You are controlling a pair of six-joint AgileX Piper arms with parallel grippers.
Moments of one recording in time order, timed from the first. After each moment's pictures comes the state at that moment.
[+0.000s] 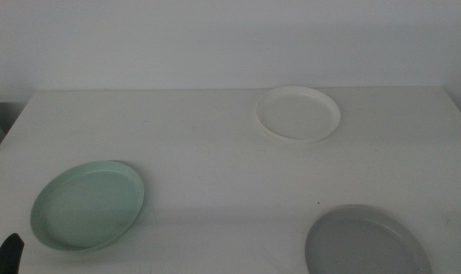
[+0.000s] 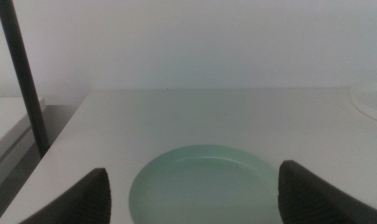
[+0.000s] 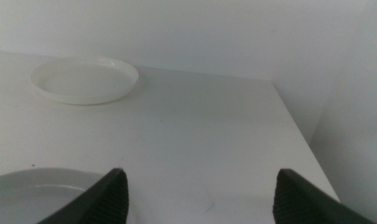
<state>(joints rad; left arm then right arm) -0.03 -0.01 0.03 0.02 0.14 -0.08 0.01 -0.01 0.03 -0.13 0.22 0.04</state>
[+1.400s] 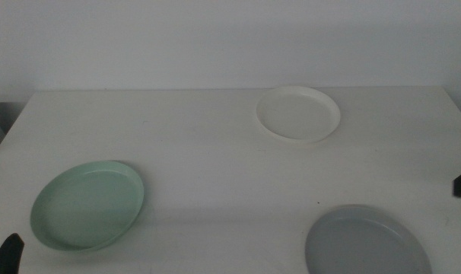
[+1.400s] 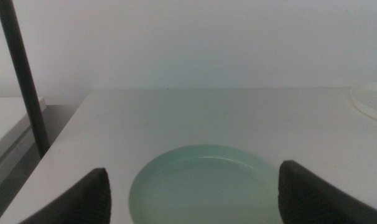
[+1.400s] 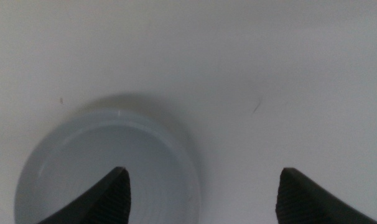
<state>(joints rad) -0.03 -0.01 0.03 0.03 0.14 -0.08 0.04 1.04 -0.79 0.04 0.84 0.23</state>
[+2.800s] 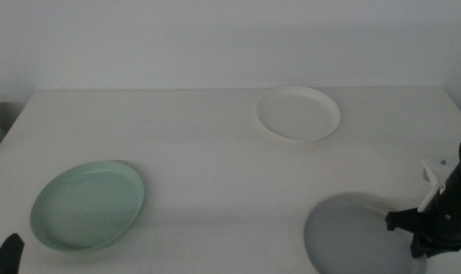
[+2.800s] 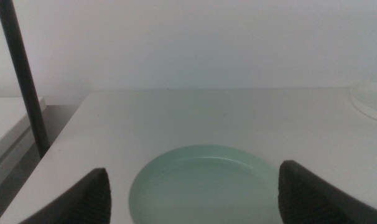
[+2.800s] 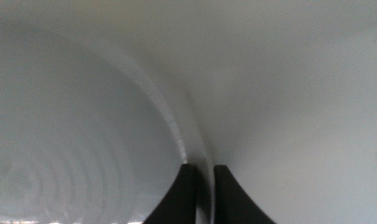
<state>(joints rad) -0.03 -0.01 0.03 0.03 0.14 -0.08 0.12 1.65 -0.80 0.06 0.75 0.22</state>
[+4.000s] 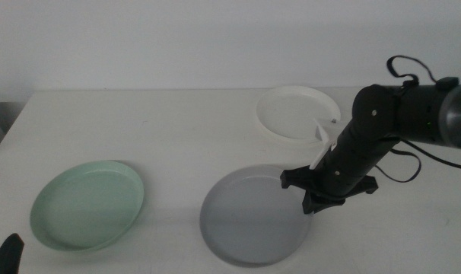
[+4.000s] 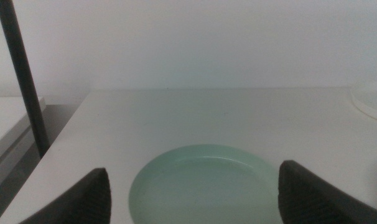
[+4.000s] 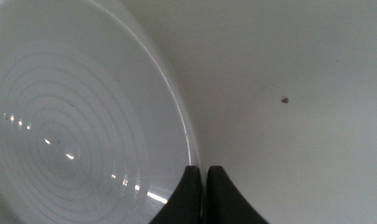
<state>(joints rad) -0.03 -0.01 0.03 0.03 0.14 -0.08 0.44 1.84 -1.18 0.29 0.78 0.20</state>
